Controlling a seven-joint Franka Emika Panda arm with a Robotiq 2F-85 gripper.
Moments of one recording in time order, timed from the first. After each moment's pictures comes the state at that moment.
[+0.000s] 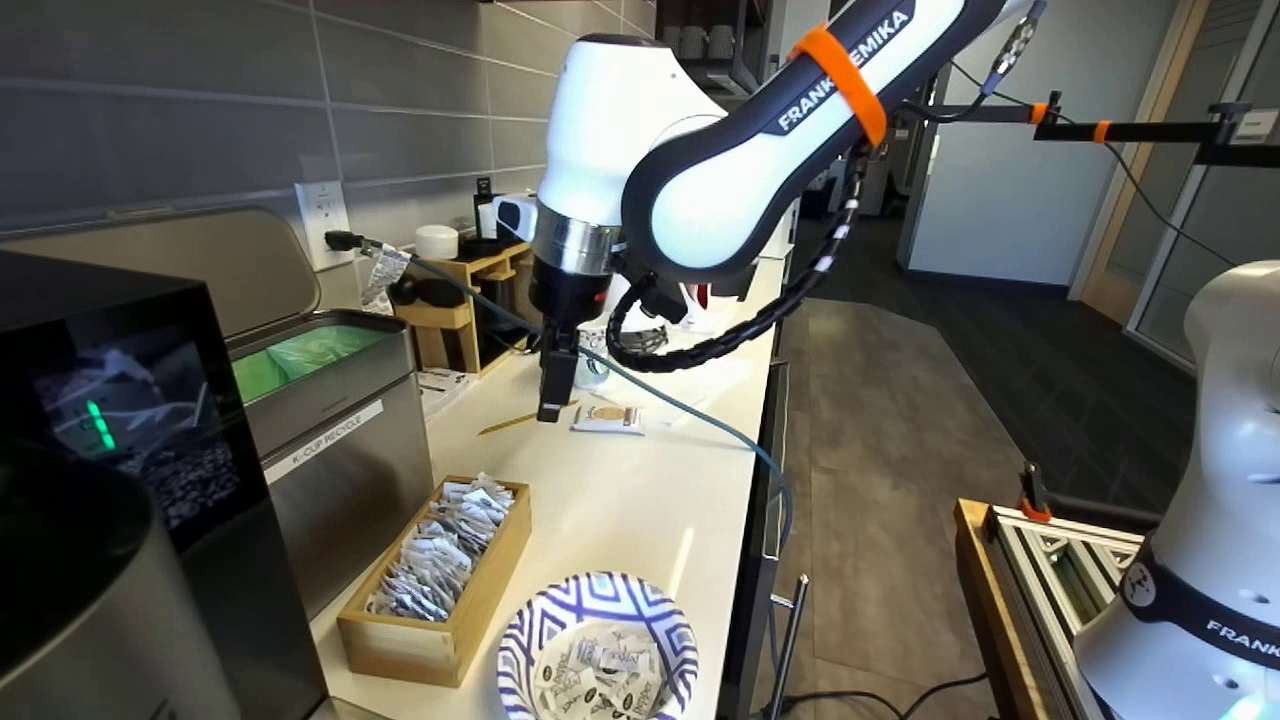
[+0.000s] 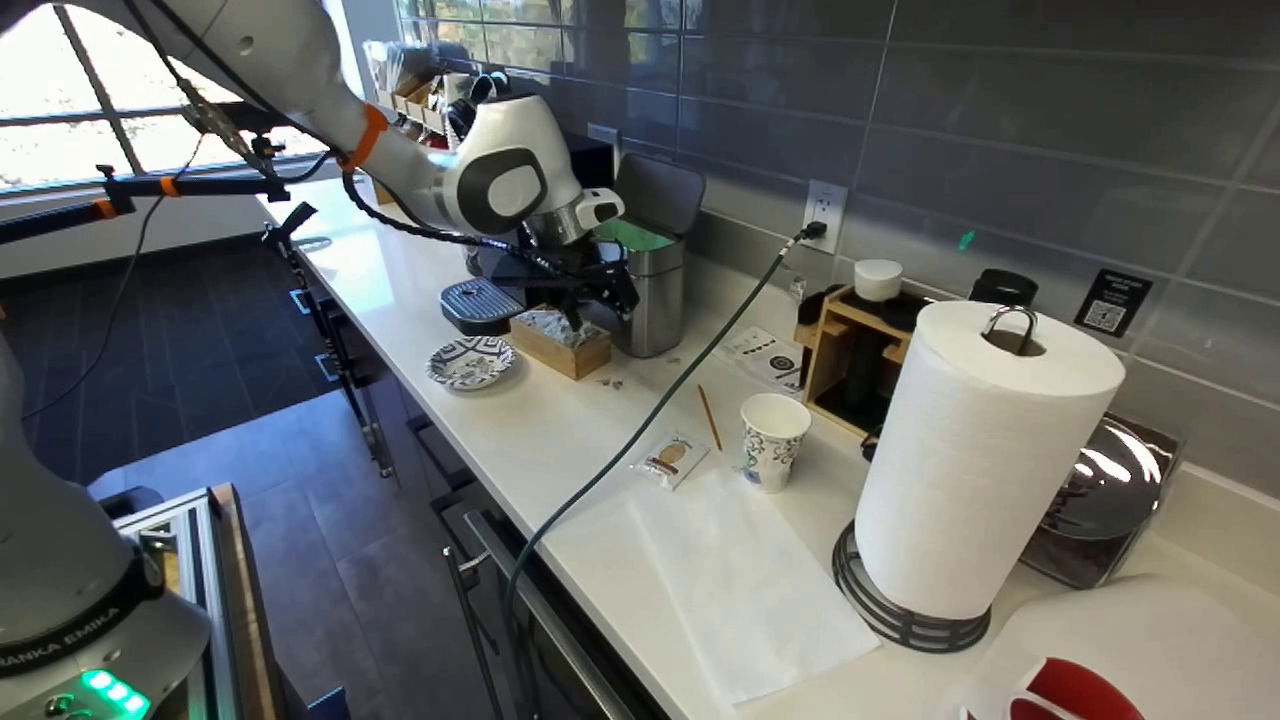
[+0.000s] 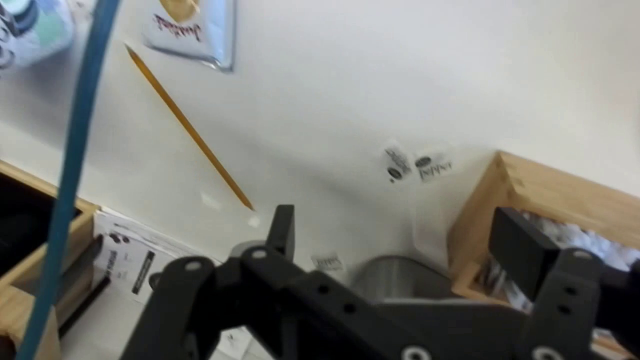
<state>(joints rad) 0.07 0.16 -0.03 -2.15 -0.25 2.59 -0.26</state>
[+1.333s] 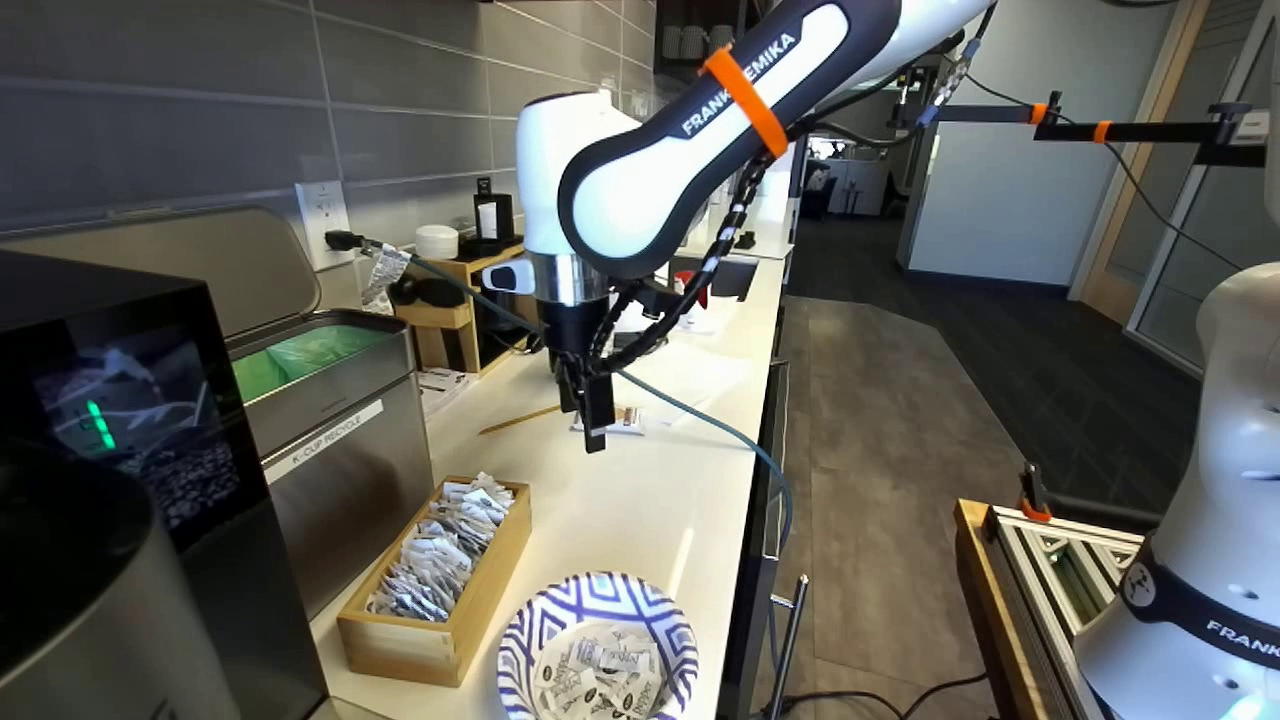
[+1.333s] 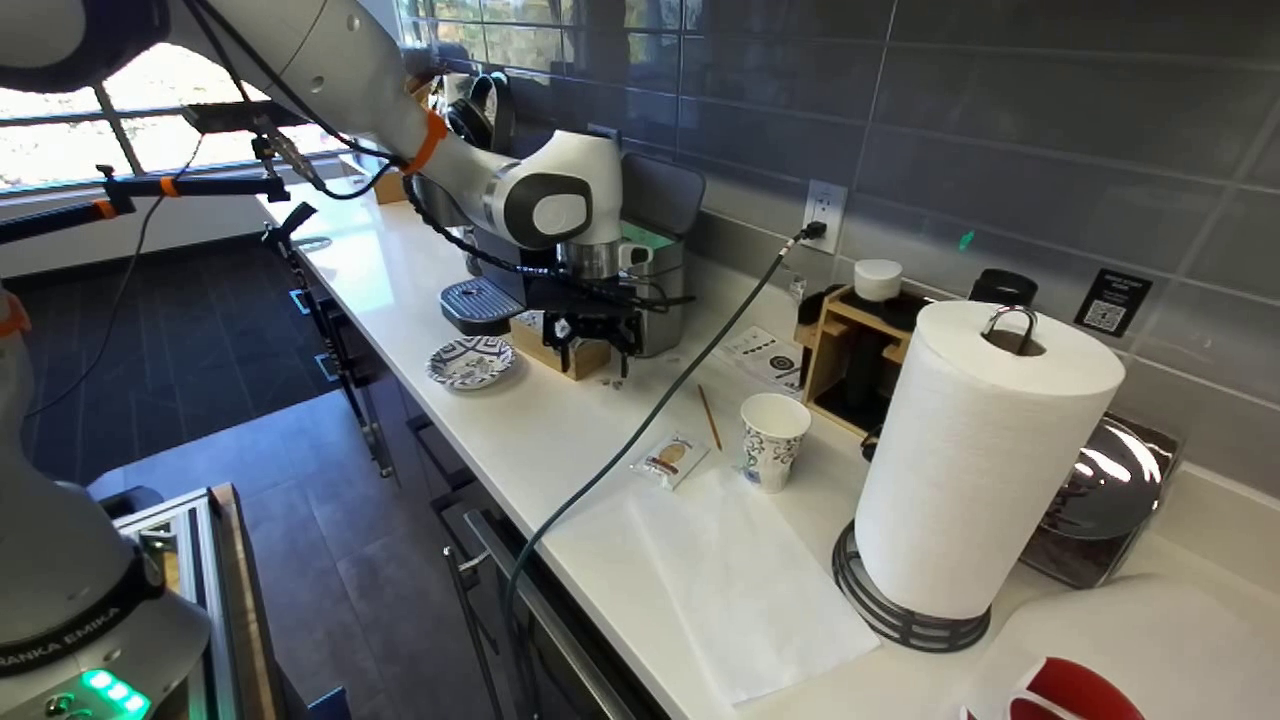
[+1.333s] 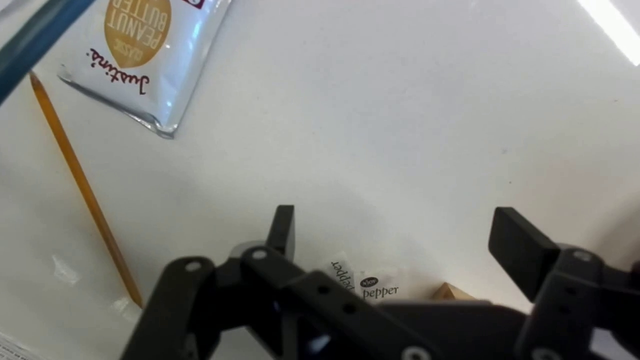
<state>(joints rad) -0.03 0.30 0.03 -1.99 -0.09 2.28 -0.71</state>
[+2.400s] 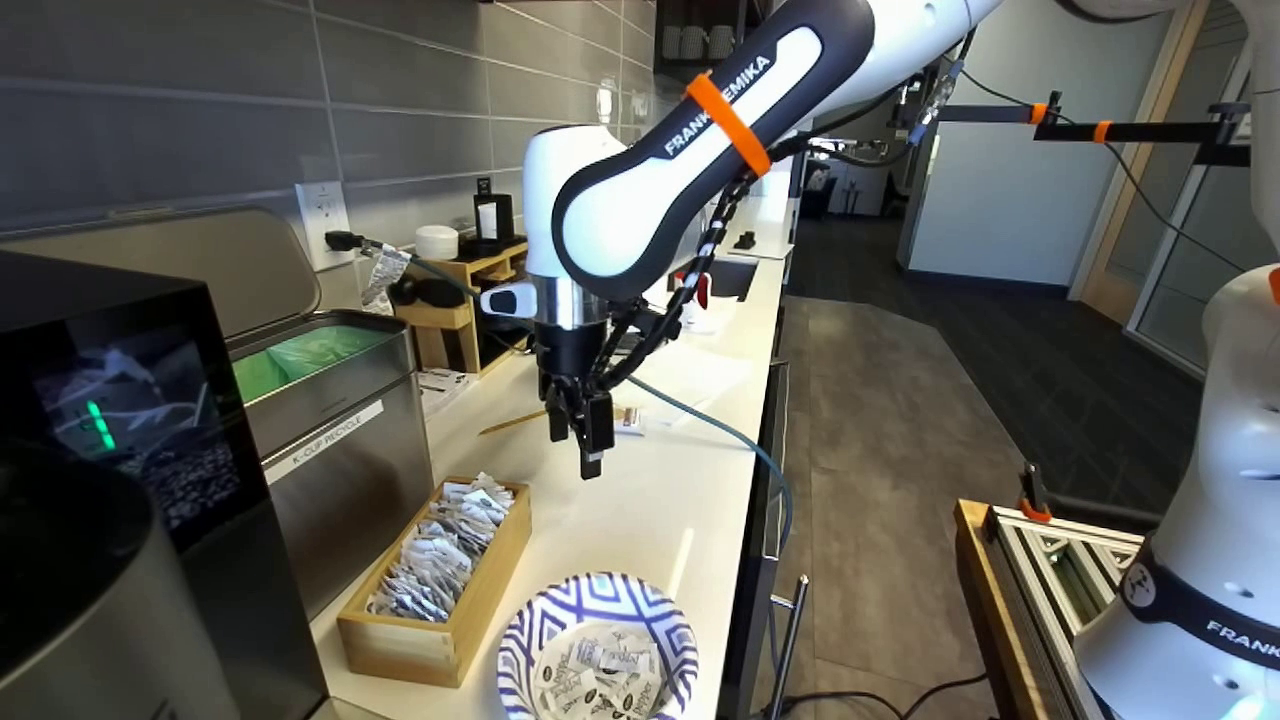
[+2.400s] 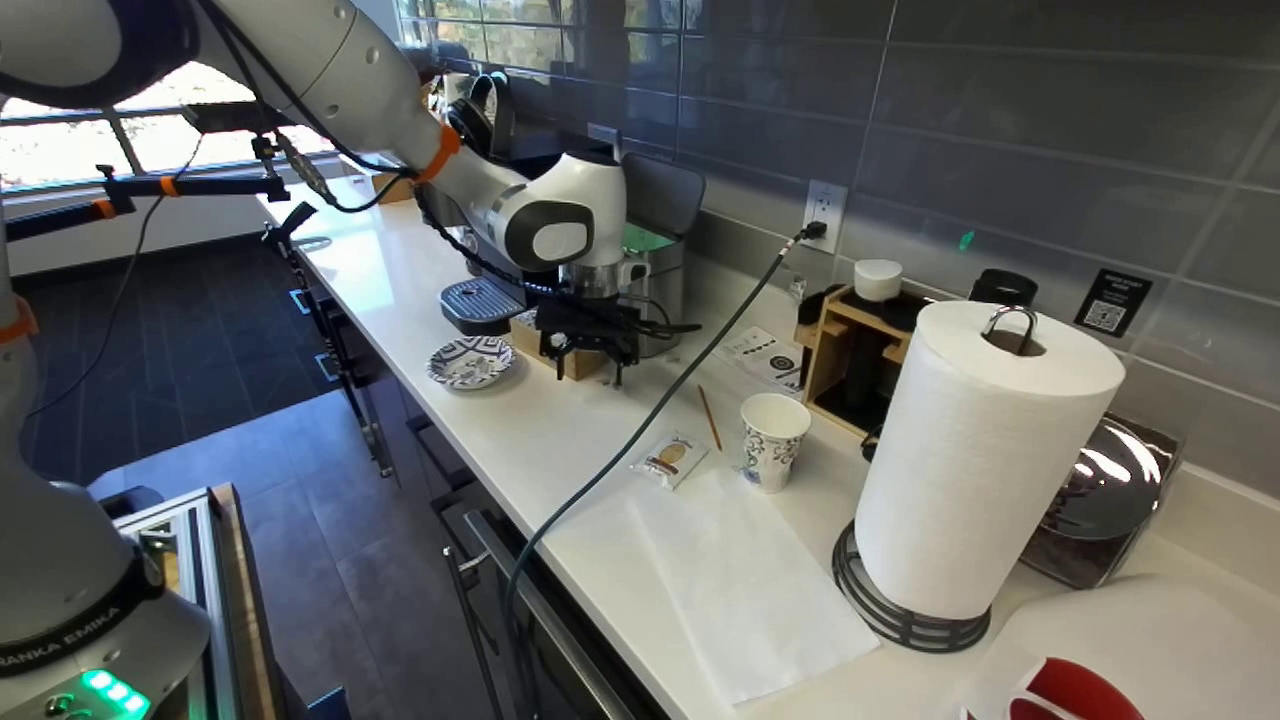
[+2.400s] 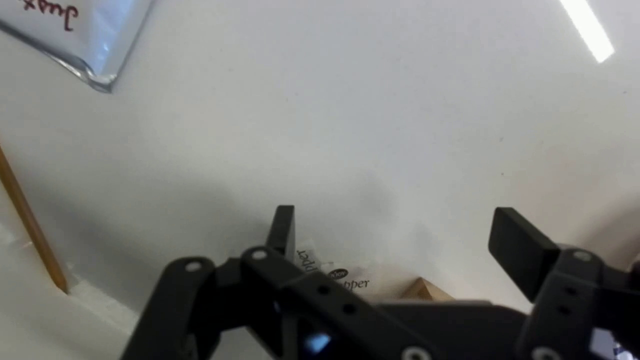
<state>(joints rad) -0.08 0.35 0.08 -2.00 0.02 2.34 -0.88</state>
